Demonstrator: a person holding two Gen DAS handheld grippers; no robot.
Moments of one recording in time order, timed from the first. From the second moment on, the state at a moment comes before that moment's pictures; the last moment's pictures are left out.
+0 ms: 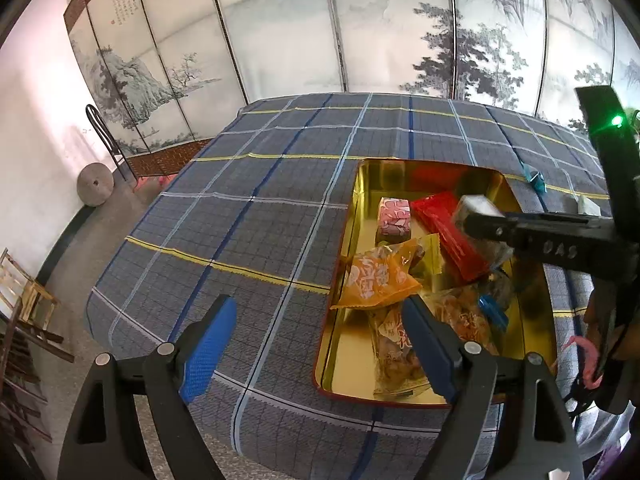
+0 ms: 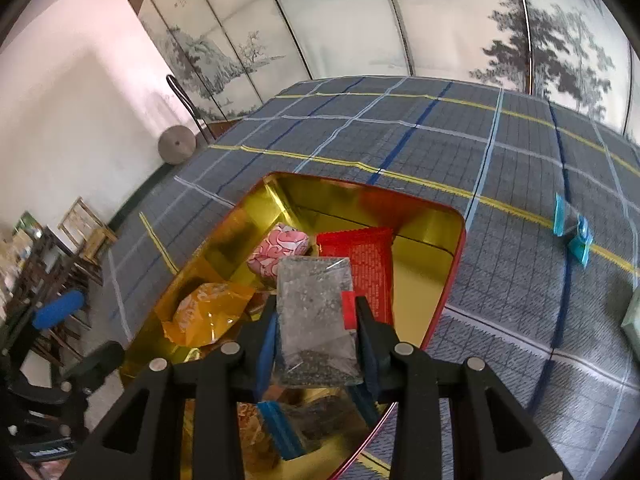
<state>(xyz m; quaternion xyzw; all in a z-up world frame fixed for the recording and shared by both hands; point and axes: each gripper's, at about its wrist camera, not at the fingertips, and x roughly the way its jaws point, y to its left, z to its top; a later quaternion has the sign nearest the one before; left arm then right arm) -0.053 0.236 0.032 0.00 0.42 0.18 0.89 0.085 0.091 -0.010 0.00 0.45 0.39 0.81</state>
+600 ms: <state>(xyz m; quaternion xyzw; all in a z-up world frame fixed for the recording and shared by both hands) -0.049 0.229 0.033 0.01 0.41 0.17 0.89 0.144 -0.009 0.014 -0.02 0.43 0.32 0.85</state>
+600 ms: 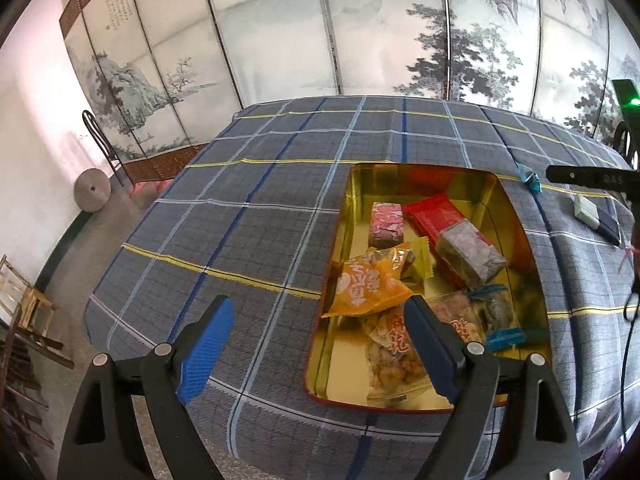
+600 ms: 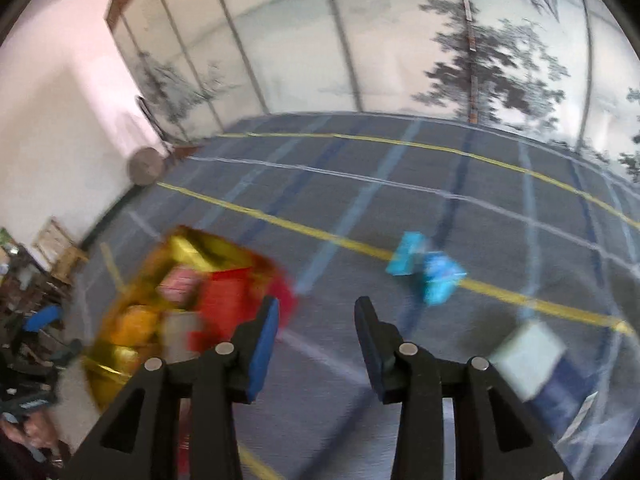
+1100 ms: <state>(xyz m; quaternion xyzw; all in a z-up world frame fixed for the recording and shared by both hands) -0.024 0.208 0.043 0.03 0.42 0.14 0.90 0.243 0.009 -0.037 -0.22 0.45 0.30 0.81</state>
